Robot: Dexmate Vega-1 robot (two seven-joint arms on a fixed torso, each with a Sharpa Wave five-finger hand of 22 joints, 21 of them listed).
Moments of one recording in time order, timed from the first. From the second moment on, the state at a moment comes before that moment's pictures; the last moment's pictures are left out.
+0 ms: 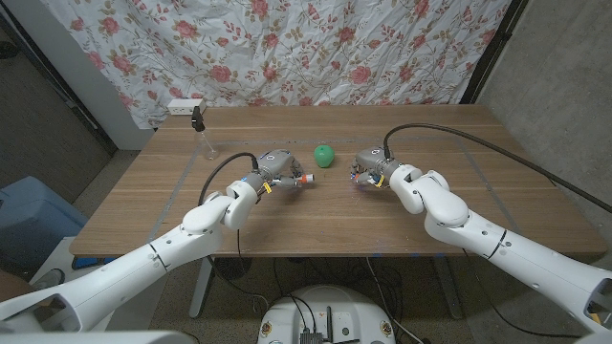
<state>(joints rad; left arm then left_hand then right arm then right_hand) 0.86 0.81 0.71 -1.87 0.79 0.29 0.10 0.89 0.00 0.34 -0.17 0.19 1.02 -0.17 0.20 0.19 1.11 -0.22 0.19 0.20 0.56 -0.05 0.18 0.17 0.22 -0.03 0.19 0.17 -0.79 -0.78 -0.78 -1.97 -1.02 -0.41 0.36 0.97 0.04 0.26 -0.16 0.19 0.87 -0.22 0.48 0.20 1.03 -0.22 0.28 0.37 0.51 -0.05 0.54 0.29 0.48 -0.02 0.19 0.16</state>
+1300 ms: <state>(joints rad) 0.84 0.81 0.74 -1.87 0.80 0.33 0.03 0.84 0.00 0.34 -0.17 0.19 1.02 -0.17 0.18 0.19 1.06 -0.22 0.18 0.20 0.54 -0.05 0.18 0.17 0.19 -0.02 0.18 0.16 -0.77 -0.75 -0.81 -1.93 -1.03 -0.45 0.38 0.92 -0.02 0.22 -0.14 0.20 0.77 -0.23 0.45 0.21 0.94 -0.21 0.24 0.36 0.49 -0.05 0.50 0.28 0.47 -0.01 0.19 0.16</state>
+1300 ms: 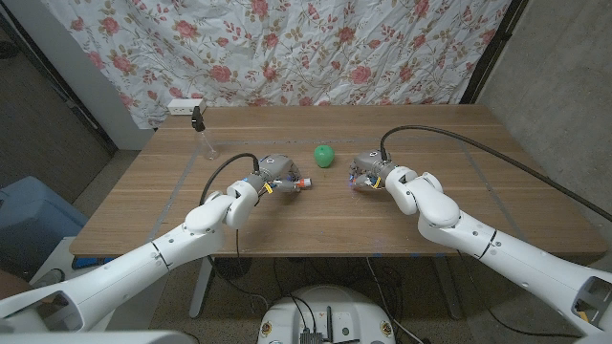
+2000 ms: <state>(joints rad) 0.84 0.82 0.73 -1.88 0.81 0.35 0.01 0.78 -0.02 0.32 -0.15 0.19 0.93 -0.18 0.18 0.19 0.95 -0.22 0.18 0.20 0.50 -0.05 0.18 0.17 0.17 -0.01 0.18 0.17 -0.75 -0.75 -0.82 -1.94 -1.02 -0.46 0.41 0.85 -0.09 0.19 -0.13 0.25 0.61 -0.21 0.36 0.20 0.76 -0.18 0.19 0.36 0.40 -0.04 0.42 0.28 0.44 0.03 0.19 0.16</state>
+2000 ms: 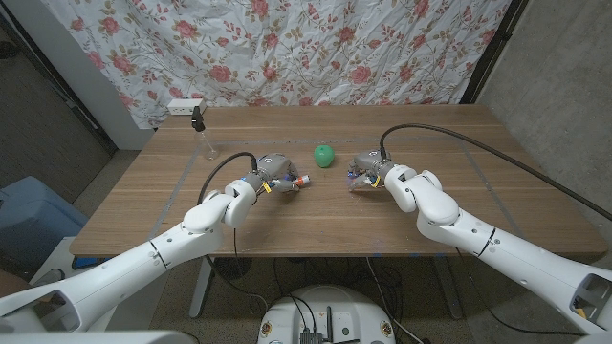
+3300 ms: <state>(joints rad) 0.87 0.84 0.72 -1.93 0.85 0.46 -0.05 0.69 -0.07 0.29 -0.14 0.19 0.74 -0.16 0.18 0.19 0.71 -0.22 0.17 0.20 0.40 -0.04 0.18 0.17 0.07 0.03 0.18 0.16 -0.75 -0.77 -0.81 -1.96 -0.98 -0.45 0.45 0.67 -0.13 0.13 -0.08 0.27 0.39 -0.16 0.24 0.19 0.55 -0.10 0.18 0.32 0.27 -0.01 0.35 0.29 0.38 0.07 0.18 0.16</state>
